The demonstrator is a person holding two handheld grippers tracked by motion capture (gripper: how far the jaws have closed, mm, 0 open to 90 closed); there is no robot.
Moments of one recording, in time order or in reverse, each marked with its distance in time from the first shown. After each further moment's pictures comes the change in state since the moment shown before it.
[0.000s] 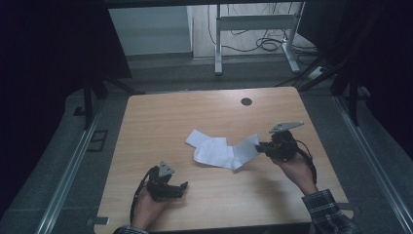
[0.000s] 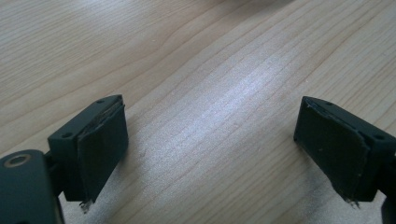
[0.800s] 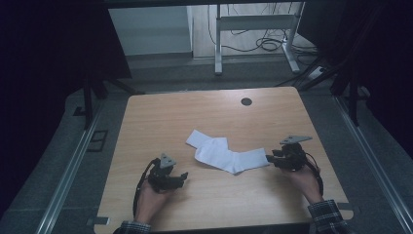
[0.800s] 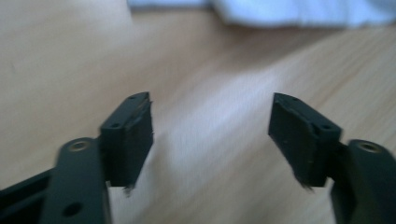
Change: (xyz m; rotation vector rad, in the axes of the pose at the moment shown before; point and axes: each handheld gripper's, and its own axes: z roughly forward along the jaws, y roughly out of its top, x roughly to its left) left arm 0.002 0.033 -0.006 -0.031 0.011 -0.015; right arm -0.032 -0.059 0.015 0.021 -0.103 0.052
